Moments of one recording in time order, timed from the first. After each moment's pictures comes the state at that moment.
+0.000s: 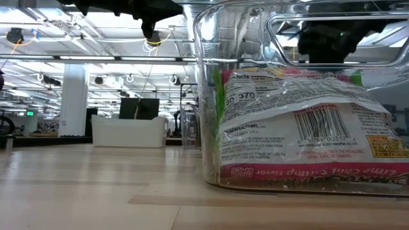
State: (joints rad) left arm 0.21 1.06 0.76 0.20 0.12 -0.11; right arm -0.50 0.93 0.69 -0.62 -0.23 0.20
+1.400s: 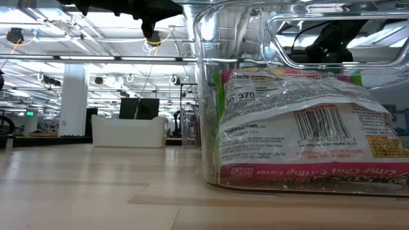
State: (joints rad) left arm 0.21 1.06 0.76 0.20 0.12 -0.11; right arm -0.75 1.37 0.75 -0.68 -0.29 -0.11
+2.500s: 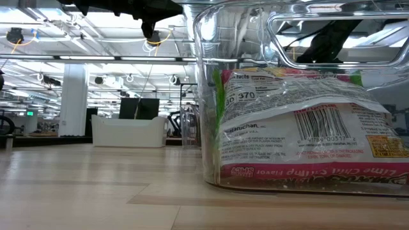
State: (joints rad) left arm 0.21 1.06 0.76 0.20 0.12 -0.11; right arm -0.65 1.52 0.75 -0.64 -0.24 -0.19
